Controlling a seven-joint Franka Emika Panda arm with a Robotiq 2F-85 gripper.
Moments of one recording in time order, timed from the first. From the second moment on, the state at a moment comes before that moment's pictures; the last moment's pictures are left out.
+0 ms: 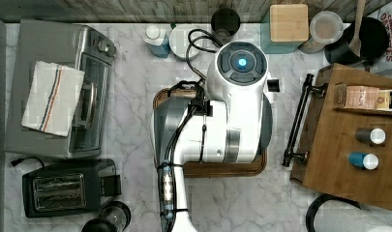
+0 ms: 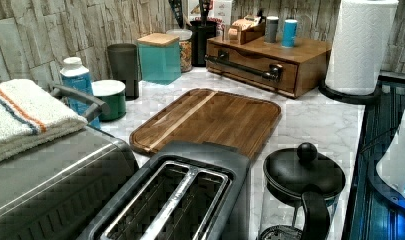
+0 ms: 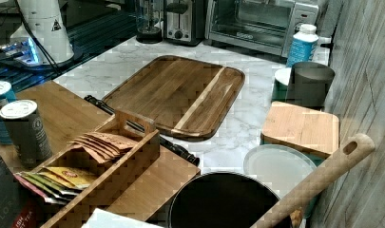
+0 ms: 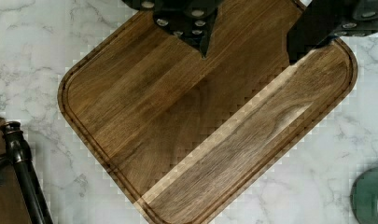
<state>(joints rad) -0.03 0.07 0.00 -1.86 0.03 0.24 -0.10</state>
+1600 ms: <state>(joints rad) -0.13 0.15 -0.15 -2.04 -0.04 0.73 -0.66</state>
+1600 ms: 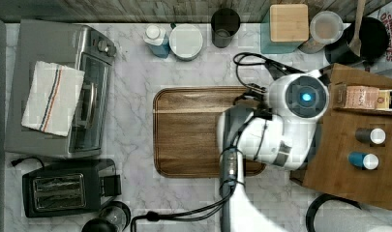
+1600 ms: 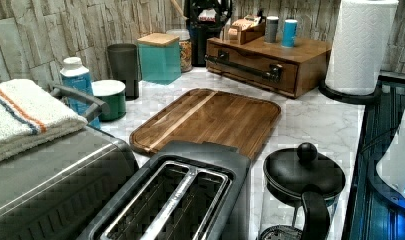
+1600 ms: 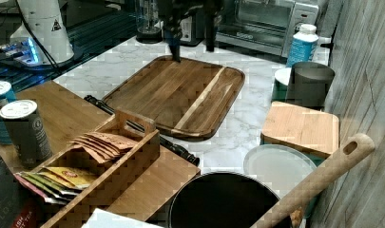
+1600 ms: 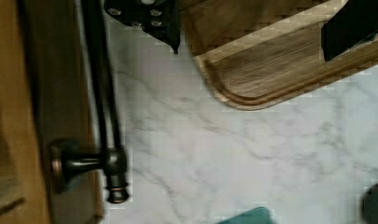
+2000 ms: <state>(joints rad) -0.26 0.22 -0.18 -2.05 -0.04 0.81 -0.71</state>
